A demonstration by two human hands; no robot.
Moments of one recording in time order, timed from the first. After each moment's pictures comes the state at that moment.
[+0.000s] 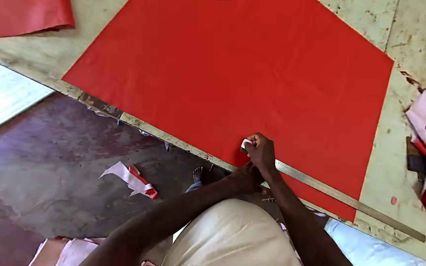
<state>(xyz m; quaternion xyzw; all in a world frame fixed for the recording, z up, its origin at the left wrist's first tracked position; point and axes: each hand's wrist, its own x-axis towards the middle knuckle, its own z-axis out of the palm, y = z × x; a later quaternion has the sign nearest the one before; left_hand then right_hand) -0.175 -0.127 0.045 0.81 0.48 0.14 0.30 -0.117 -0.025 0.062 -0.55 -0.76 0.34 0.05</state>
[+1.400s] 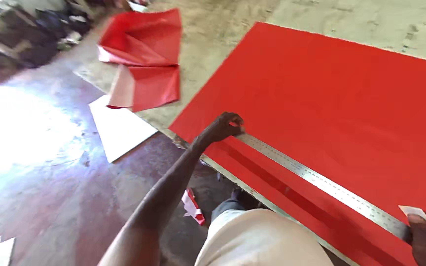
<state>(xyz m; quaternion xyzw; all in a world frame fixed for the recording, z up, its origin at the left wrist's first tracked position) -0.488 -0.081 0.137 0.61 0.68 0.31 0.26 0.085 0.016 0.130 -0.53 -0.80 0.22 0.20</state>
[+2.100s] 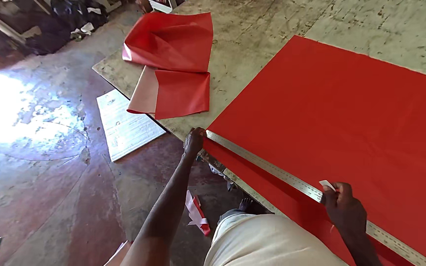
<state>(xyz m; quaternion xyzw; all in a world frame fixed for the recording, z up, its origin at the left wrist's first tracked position) -0.711 -0.207 0.031 0.31 0.91 0.26 0.13 -0.200 -0.018 0.064 -0.49 -0.85 0.17 0.12</state>
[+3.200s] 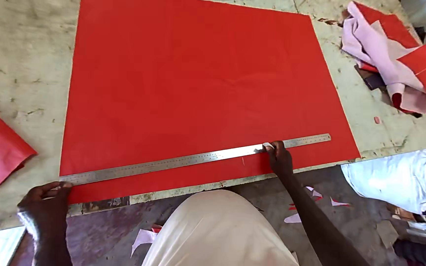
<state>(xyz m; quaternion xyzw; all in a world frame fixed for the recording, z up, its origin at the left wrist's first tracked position) -0.711 -0.206 0.038 0.34 0.88 0.28 0.16 -0.059 -0.061 0.029 -0.67 -0.69 0.15 0.21</state>
